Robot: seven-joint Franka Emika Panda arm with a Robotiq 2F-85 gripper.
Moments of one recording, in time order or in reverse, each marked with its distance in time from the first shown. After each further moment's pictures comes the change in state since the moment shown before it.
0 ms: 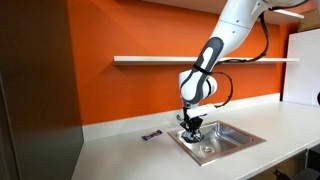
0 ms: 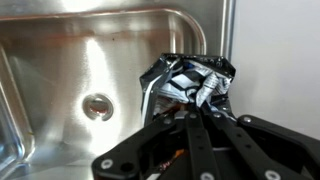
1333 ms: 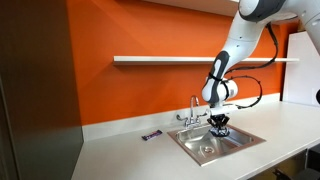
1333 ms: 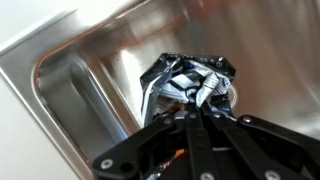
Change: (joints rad) arm -0.145 0.139 -0.228 0.097 0.075 0.048 -0.021
